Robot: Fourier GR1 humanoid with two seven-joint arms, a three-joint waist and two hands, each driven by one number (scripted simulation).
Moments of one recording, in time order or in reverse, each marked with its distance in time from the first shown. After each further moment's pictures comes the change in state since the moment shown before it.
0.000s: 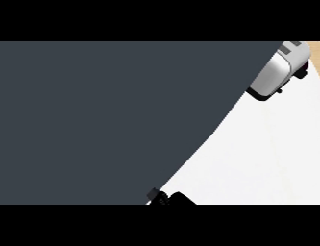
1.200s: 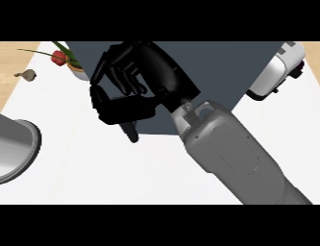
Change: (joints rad) left arm -0.067 -0.091 0.019 -0.022 -0.047 -0.055 0.193; right arm -0.516 0.041 -0.412 0.784 -0.149 0.068 -0.339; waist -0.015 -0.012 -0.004
